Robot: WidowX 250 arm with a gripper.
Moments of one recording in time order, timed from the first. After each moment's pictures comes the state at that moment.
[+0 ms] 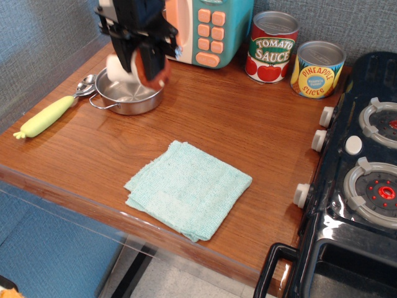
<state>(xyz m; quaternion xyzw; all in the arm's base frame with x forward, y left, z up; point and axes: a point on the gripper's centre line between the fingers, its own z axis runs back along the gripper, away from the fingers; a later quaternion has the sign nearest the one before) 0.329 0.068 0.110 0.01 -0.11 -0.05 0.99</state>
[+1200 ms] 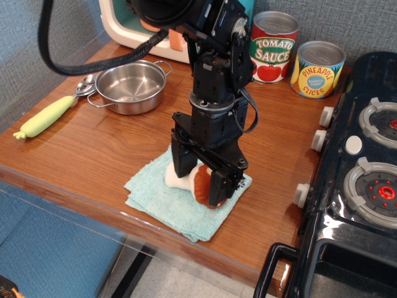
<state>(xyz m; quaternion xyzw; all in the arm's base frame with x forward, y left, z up) 0.267 -0.038 0.043 0.00 0.01 -0.20 0.98</state>
